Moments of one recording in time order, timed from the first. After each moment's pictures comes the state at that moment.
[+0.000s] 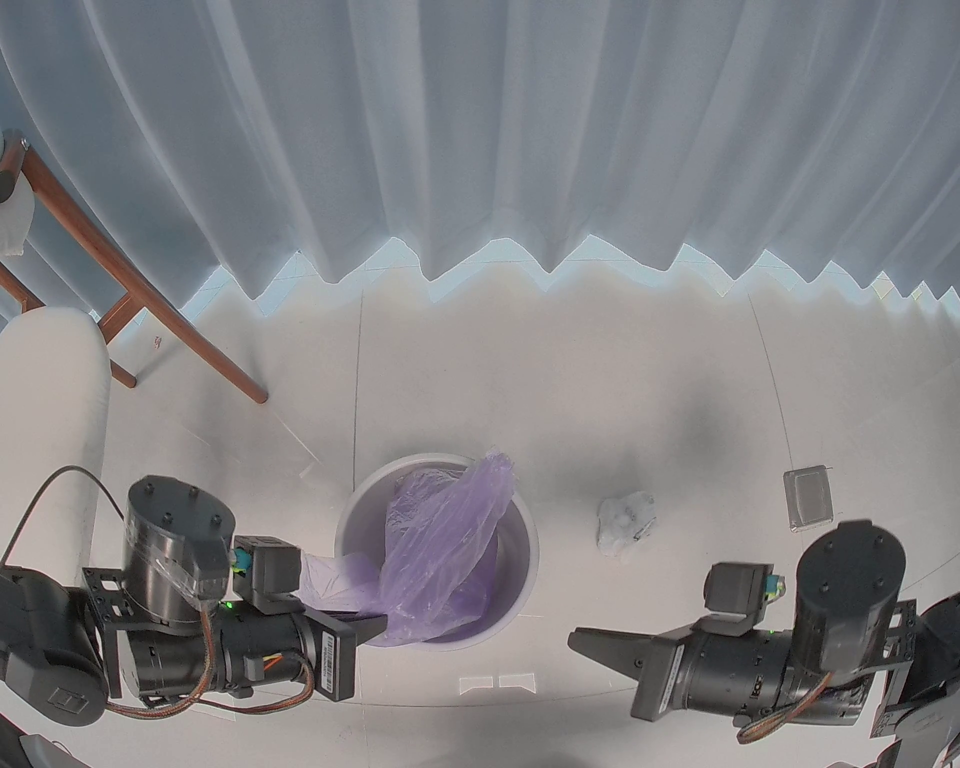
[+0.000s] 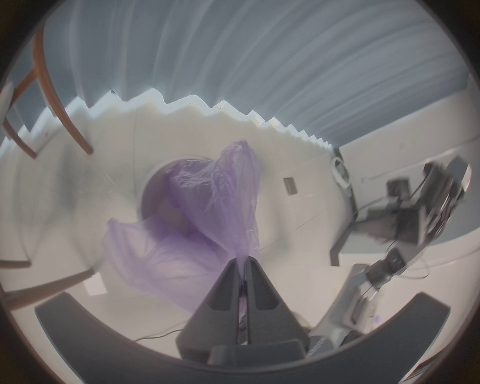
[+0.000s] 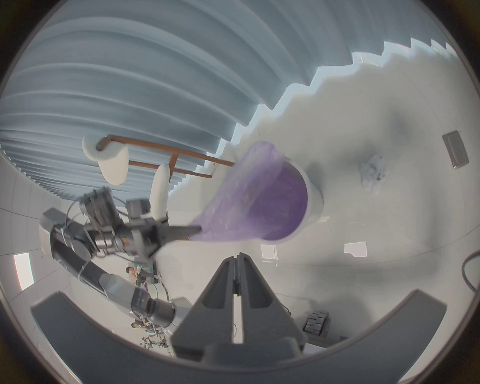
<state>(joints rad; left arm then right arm) -0.69 1.49 -0.47 -0.43 -0.07 -0.33 1.00 1.56 -0.40 -0.73 -0.07 0.76</state>
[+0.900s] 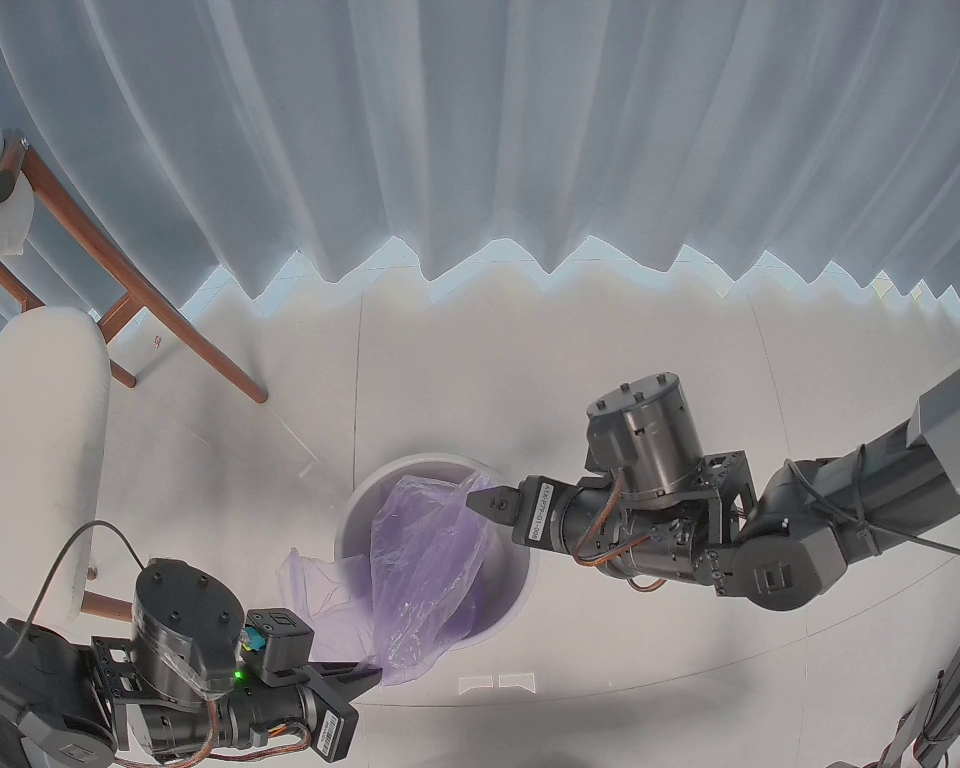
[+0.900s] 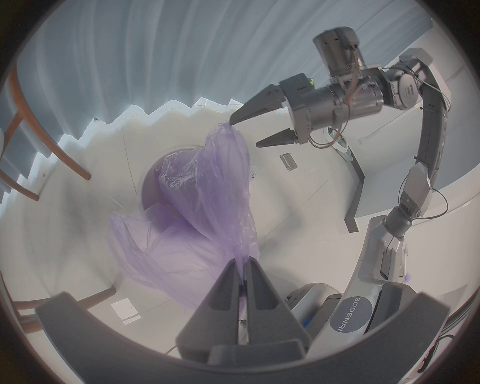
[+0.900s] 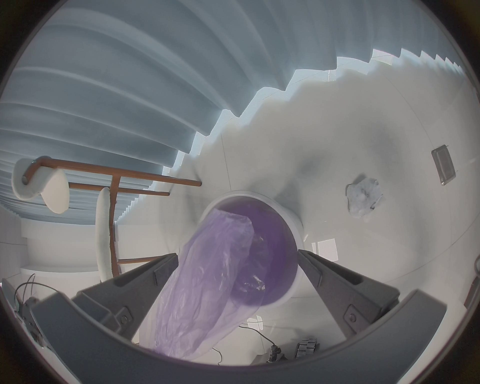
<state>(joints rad) -0.79 1.49 -0.28 -0.57 0.04 -0.14 0.81 1.94 -1.06 -0.30 -0.12 0.74</state>
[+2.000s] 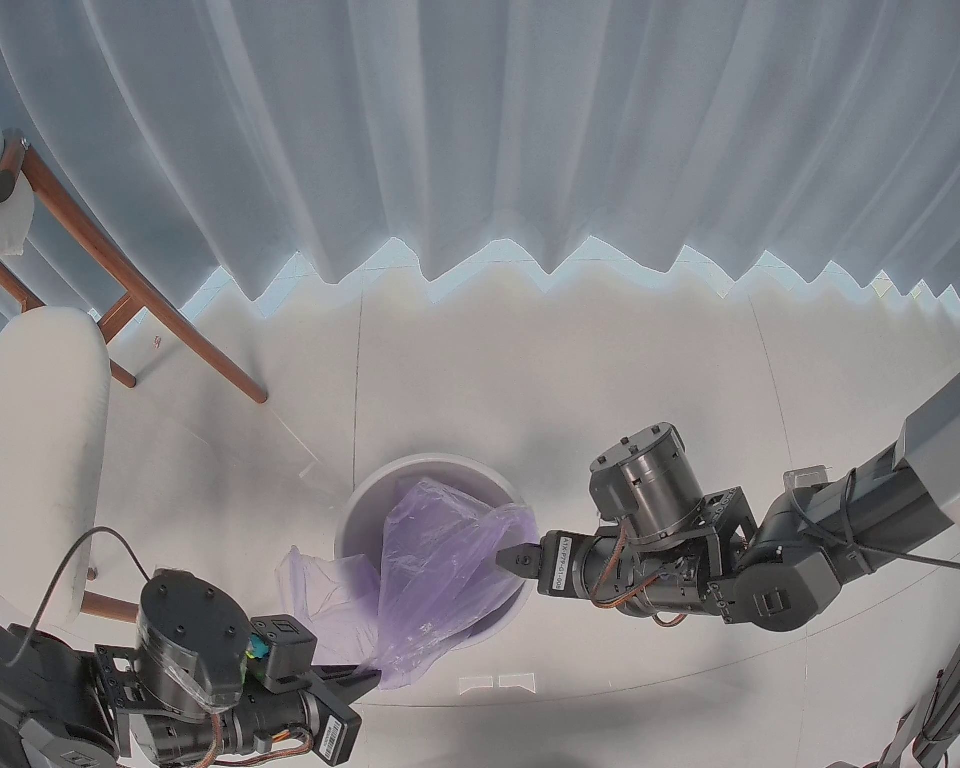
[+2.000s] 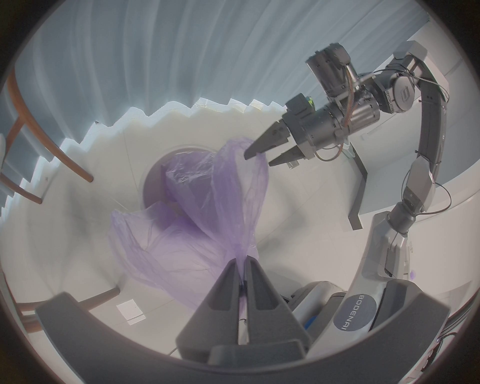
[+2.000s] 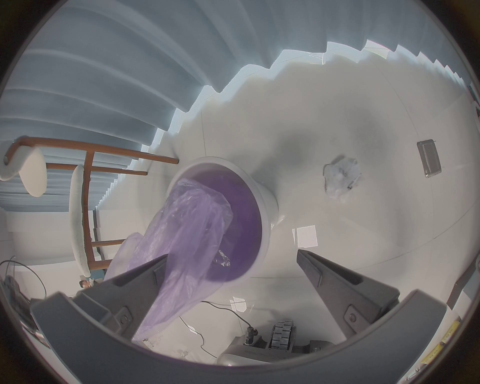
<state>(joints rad) -0.83 1.49 -0.28 -0.57 0.09 -0.14 0.80 1.96 -0.97 -0.23 -0.12 0.73</state>
